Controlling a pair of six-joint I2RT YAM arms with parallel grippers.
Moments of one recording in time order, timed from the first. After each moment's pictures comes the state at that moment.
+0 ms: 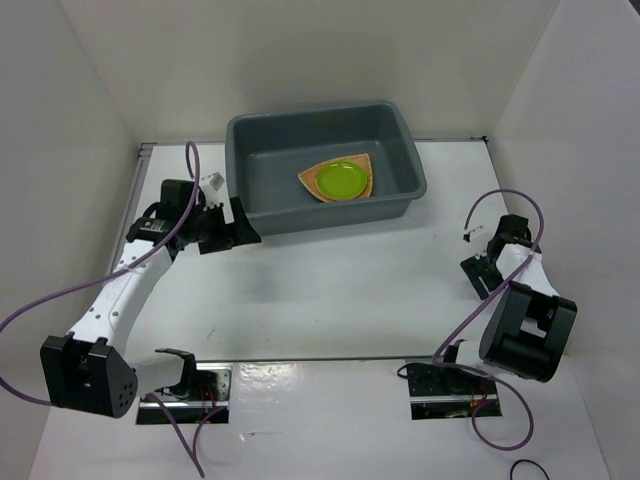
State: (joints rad) left arm -0.13 1.20 1.04 -0.67 0.41 -0.39; right arm -0.42 1.35 0.76 -0.64 0.12 -0.81
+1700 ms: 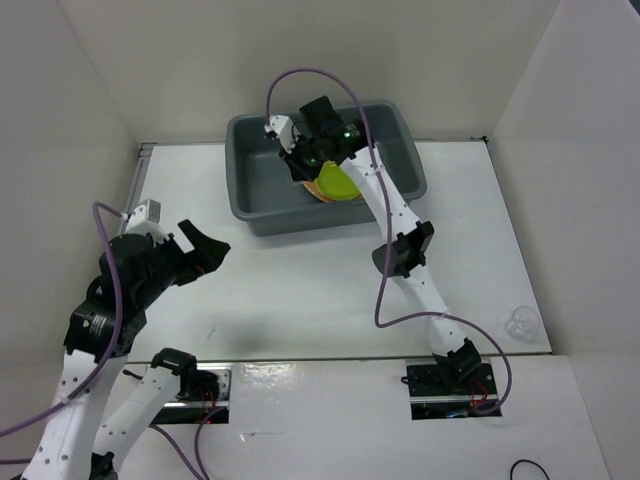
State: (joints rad) left arm -0.24 0.57 0.97 -0.81 0.06 -0.67; right arm 0.58 2.57 3.05 -1.29 -0.35 -0.50
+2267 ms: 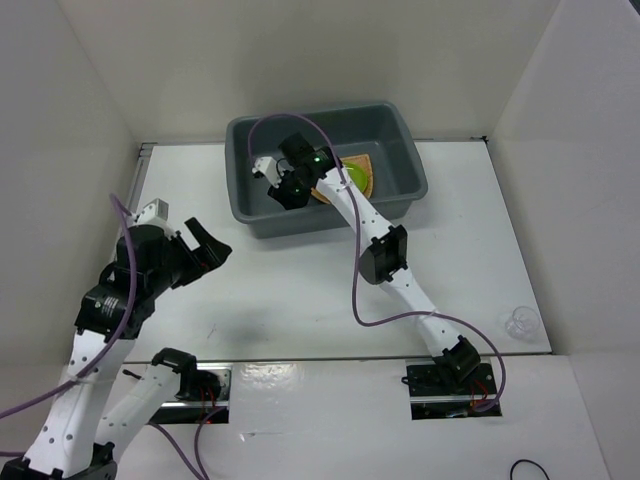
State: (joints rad) left arm -0.24 0.68 0.98 -0.87 0.00 -0.71; right arm 0.65 2.84 3.09 -1.28 -0.28 -0.57
